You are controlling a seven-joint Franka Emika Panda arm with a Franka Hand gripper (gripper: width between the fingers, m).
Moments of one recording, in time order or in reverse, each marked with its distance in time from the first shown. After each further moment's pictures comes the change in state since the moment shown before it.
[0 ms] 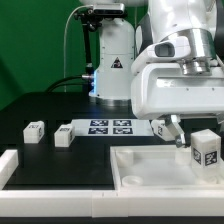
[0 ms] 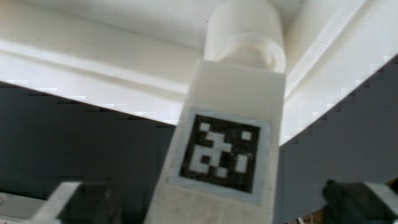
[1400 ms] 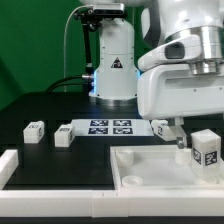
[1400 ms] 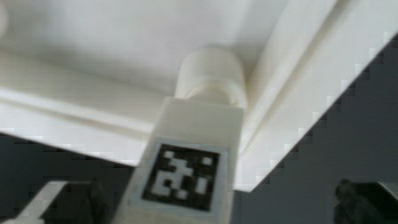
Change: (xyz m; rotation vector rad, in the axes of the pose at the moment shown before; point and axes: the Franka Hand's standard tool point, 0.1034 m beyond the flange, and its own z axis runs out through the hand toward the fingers) arm 0.000 -0.014 -0.002 0.089 -0.331 0.013
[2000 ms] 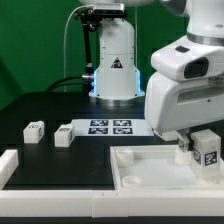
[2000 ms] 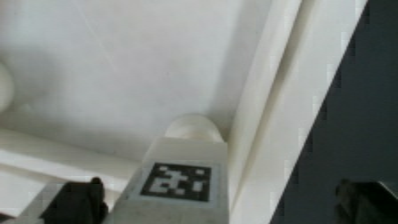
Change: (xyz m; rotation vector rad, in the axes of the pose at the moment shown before) arm 0.003 0.005 0.004 0.091 -0.386 0.015
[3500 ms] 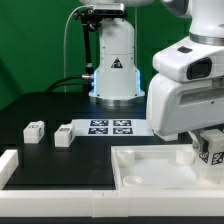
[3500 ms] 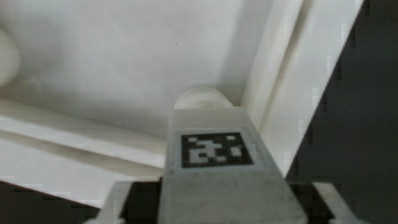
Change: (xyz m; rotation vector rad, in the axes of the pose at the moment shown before) arm 0.011 0.003 -0.002 -0.002 0.019 0.047
